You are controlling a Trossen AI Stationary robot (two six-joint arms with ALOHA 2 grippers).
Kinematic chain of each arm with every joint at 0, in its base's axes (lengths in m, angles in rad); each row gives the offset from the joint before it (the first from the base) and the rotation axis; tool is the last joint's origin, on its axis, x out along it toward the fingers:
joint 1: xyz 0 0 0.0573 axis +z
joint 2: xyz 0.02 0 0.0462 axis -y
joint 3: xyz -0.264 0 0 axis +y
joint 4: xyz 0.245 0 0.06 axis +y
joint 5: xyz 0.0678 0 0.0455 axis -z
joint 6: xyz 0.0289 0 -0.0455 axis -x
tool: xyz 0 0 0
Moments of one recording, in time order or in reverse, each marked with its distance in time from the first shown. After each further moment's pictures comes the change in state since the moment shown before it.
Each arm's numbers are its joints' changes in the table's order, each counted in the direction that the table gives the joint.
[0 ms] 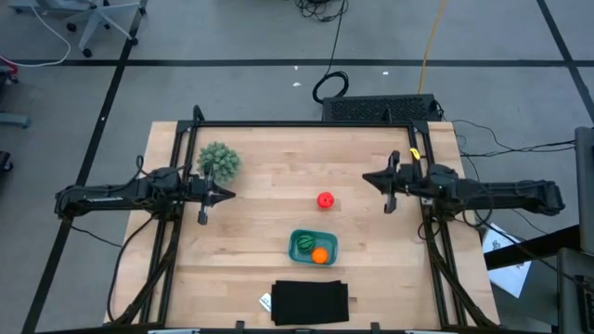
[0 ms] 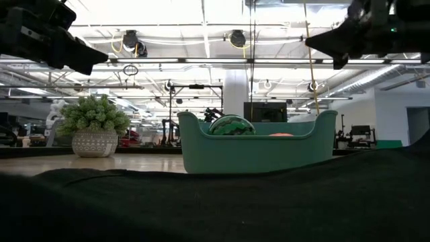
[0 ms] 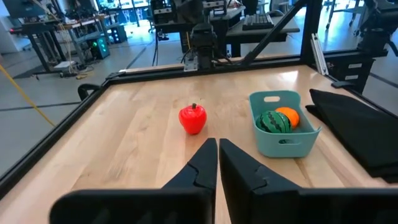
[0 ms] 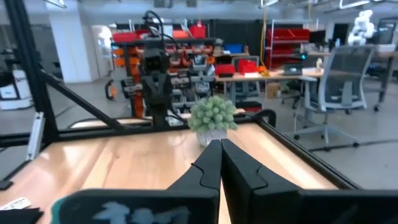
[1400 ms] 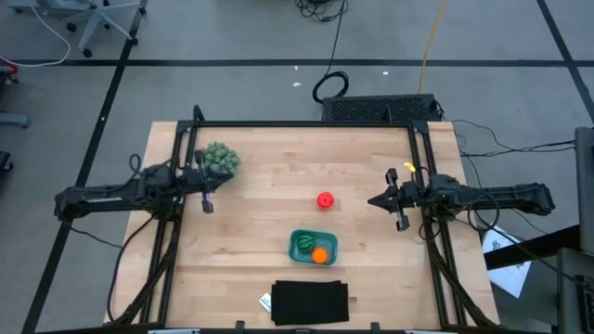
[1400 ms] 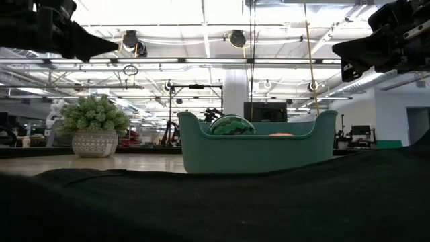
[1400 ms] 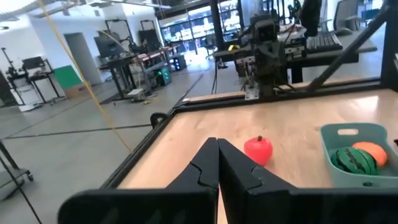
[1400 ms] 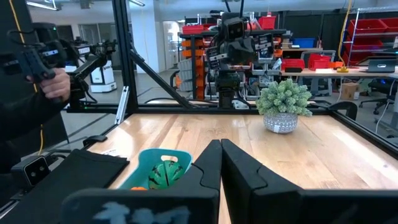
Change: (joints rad) left arm 0.024 0.001 -0.015 -0.135 -0.213 -0.090; right arm 0.085 0.241 0.146 0.093 -0.205 0.000
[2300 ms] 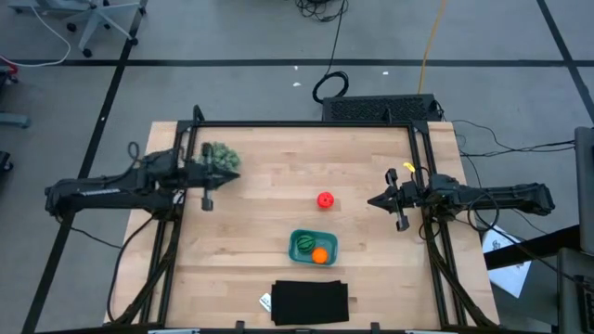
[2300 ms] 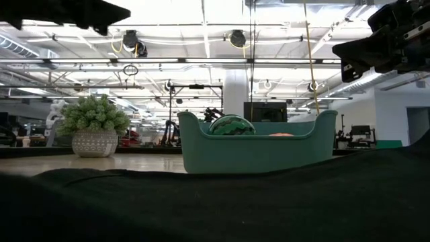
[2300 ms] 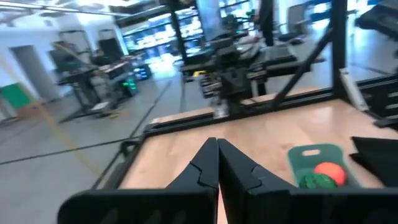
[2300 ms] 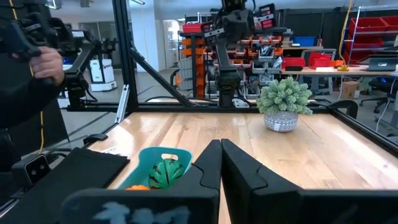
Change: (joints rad) left arm 0.040 -0.241 -0.248 0.005 0.201 -0.046; right arm 0.000 0.000 0.000 0.006 -0.002 0.000
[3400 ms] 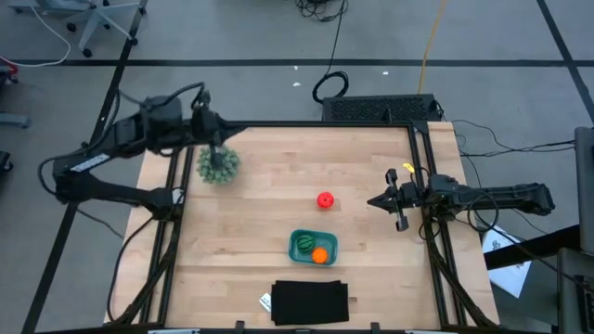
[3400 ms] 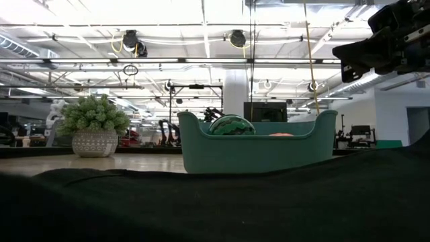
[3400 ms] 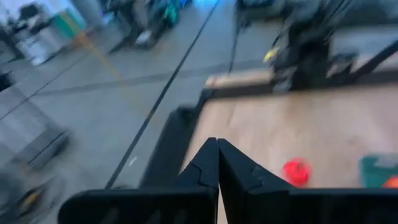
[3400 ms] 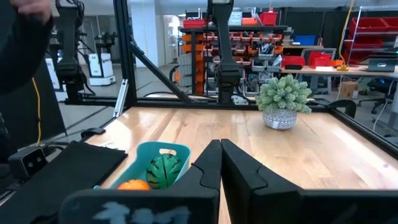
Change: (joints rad) left arm 0.109 -0.530 -0.928 0.673 -0.167 -0.029; right arm 0.000 0.000 0.000 0.015 0.000 0.027
